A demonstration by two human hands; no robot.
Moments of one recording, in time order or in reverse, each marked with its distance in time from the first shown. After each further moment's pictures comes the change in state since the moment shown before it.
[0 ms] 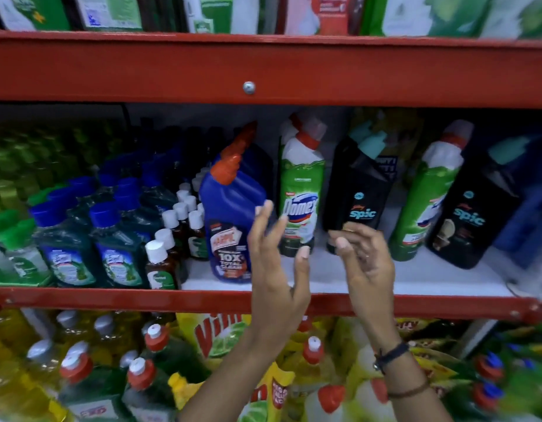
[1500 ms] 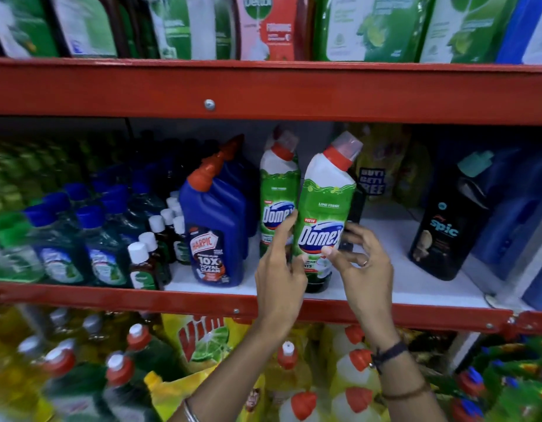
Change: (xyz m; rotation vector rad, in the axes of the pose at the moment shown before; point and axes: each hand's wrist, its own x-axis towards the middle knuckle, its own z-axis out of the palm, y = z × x) left_hand 0.000 0.010 0.049 -0.015 -0.142 -0.371; right_hand 0.020 -0.011 -0.039 -0.074 -0.014 0.046
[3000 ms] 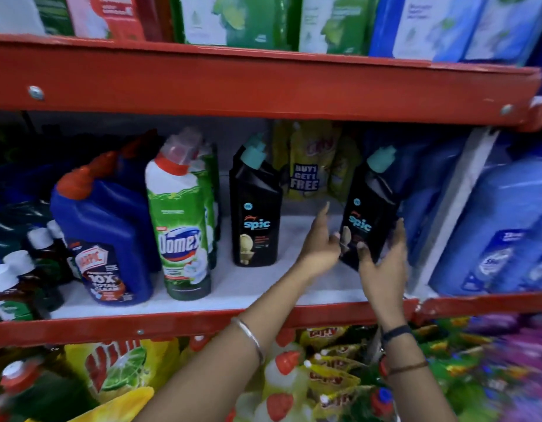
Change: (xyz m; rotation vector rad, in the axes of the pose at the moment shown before) left_hand 0.046 0.037 0.199 -0.184 -0.611 -0.190; right_hand 0.063 0.076 -0.139 -0.362 0.322 0.017
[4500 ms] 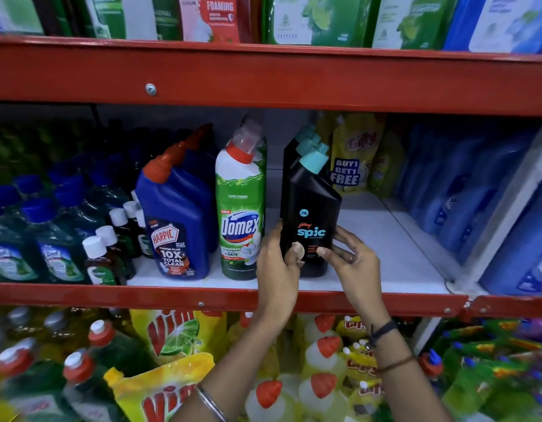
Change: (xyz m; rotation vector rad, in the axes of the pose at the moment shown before) left_hand -0.110 -0.042 -0.095 0.117 0.599 0.098; right_hand -0.062 -0.044 0.063 0.376 -0.463 0.043
